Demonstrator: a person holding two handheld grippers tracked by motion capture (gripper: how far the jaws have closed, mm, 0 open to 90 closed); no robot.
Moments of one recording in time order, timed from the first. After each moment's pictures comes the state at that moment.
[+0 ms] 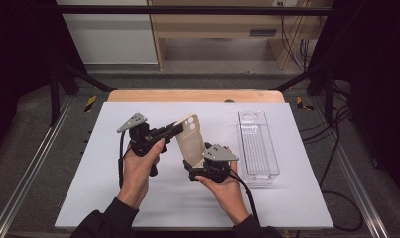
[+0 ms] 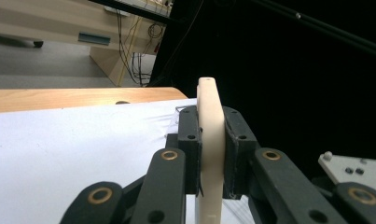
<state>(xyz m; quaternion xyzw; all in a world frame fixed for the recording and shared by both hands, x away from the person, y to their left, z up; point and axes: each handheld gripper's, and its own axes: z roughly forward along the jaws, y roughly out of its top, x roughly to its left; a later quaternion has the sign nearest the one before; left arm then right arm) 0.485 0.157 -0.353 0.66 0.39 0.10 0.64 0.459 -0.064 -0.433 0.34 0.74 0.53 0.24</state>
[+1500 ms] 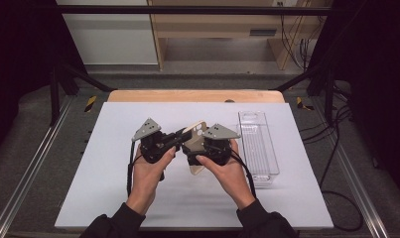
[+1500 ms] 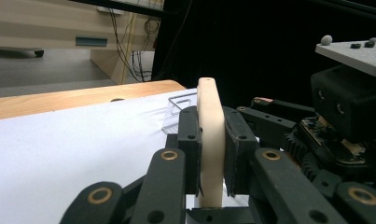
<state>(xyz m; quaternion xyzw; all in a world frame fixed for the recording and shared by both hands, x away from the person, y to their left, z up) 0.473 0.134 -0.359 0.69 0.36 0.13 0.62 0.483 -0.063 -0.383 0.34 0.75 0.52 0.22</state>
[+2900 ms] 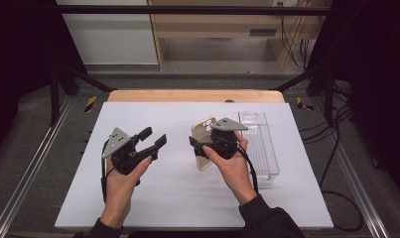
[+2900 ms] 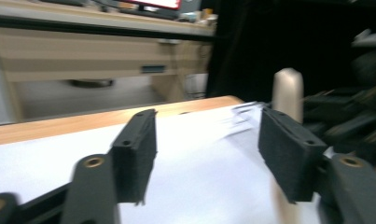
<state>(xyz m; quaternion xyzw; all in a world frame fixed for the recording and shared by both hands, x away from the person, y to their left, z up) 0.443 0.204 -0.373 0.65 0.39 0.27 0.59 0.495 -0.078 -0.376 0.41 0.73 0.50 0.21</state>
